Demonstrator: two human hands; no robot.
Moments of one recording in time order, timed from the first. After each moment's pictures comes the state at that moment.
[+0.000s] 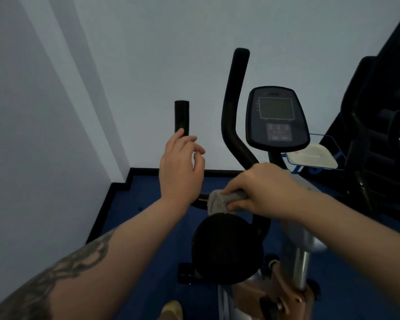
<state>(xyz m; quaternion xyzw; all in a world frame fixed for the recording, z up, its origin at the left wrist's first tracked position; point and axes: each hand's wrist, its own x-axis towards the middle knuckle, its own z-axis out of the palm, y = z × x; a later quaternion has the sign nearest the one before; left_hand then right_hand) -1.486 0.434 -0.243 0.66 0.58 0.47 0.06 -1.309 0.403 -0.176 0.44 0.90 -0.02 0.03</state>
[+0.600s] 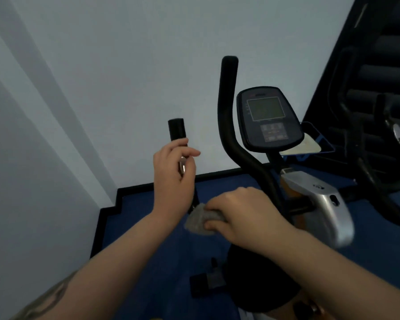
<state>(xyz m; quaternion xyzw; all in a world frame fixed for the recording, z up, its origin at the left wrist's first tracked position) -1.523 0.459 -0.229 0.68 0.45 0.55 0.16 -1.379 0.389 -0.199 0.53 0.84 -0.02 -0.08</state>
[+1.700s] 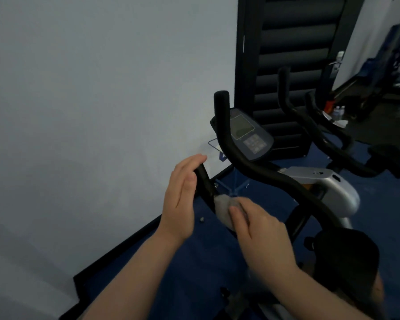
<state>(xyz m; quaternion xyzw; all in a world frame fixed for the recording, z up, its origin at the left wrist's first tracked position) -1.587 0.558 -0.213 0.77 0.15 0.45 0.43 -1.505 0.419 -0.227 0.82 0.44 0.05 -0.37</state>
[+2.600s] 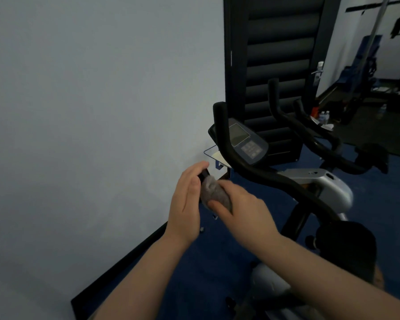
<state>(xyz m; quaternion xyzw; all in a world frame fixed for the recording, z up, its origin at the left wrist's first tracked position) -1.593 0.564 -0.207 0.75 0.14 0.42 0.49 -1.502 0.460 -0.208 0.79 0.49 0.01 -0.36</state>
